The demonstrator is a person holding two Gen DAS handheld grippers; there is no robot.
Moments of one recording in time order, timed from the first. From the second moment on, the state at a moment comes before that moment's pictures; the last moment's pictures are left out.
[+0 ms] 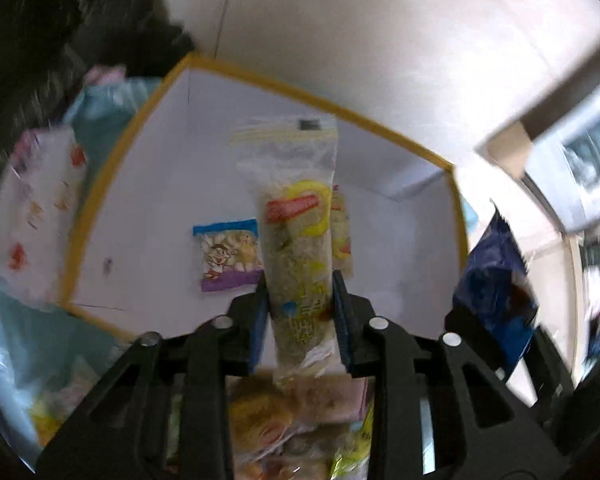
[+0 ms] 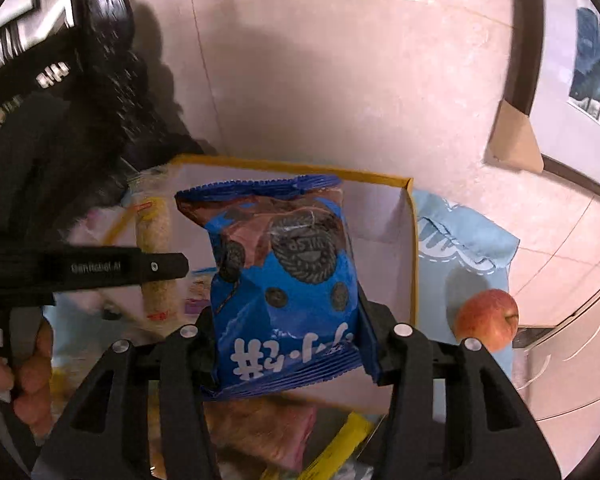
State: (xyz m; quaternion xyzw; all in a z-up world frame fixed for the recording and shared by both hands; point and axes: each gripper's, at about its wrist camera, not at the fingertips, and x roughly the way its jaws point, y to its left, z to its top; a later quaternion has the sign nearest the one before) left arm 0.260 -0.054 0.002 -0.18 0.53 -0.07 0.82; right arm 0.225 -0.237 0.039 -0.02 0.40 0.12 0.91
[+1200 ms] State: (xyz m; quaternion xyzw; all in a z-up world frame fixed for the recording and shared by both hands) left arm 0.036 0.059 -0.062 -0.06 0.60 0.00 0.79; right arm 0.038 -0.279 -0.033 0.02 0.54 0.13 0.83
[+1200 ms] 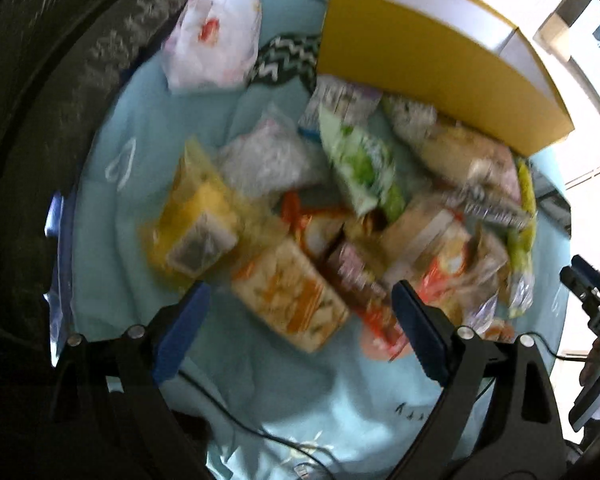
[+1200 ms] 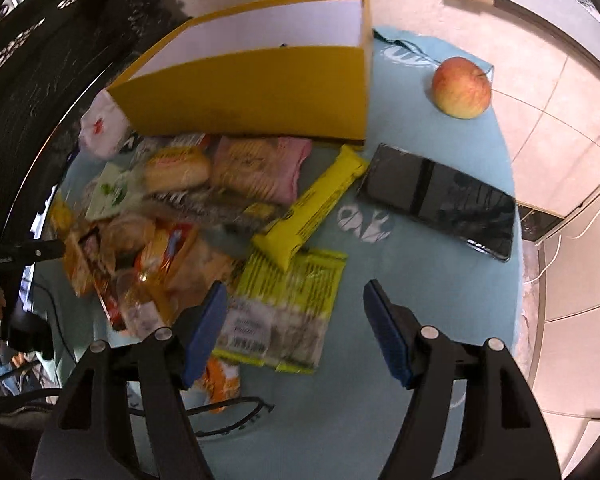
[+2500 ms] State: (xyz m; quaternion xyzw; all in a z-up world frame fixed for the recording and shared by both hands) left arm 0.020 0.063 -0.102 -0.12 0.65 0.02 0.75; right arm 0.023 -0.241 -0.045 -0.04 0.57 0.19 0.80
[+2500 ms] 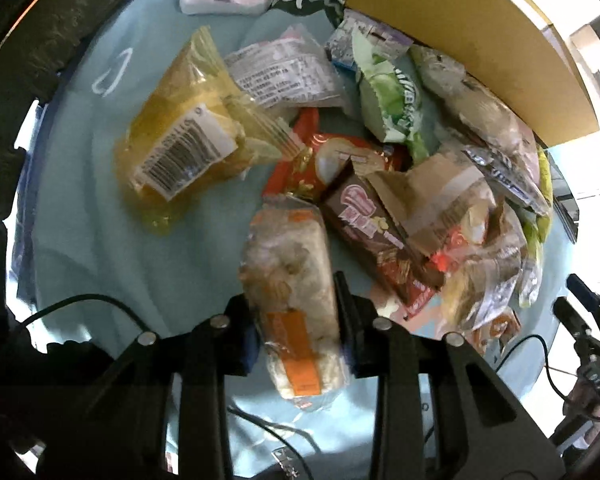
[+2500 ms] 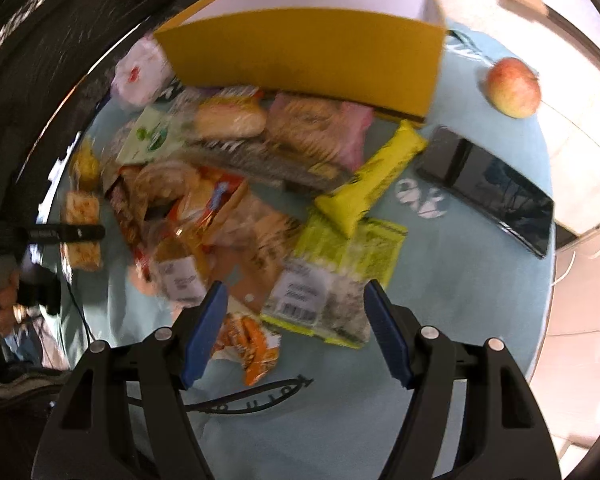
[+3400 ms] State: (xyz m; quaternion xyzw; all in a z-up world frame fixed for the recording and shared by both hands) left arm 0.016 0.051 -0.104 -0.11 0.65 -0.02 0.75; right arm -0.006 -0.192 -0.086 -0.10 0.61 0.24 0.75
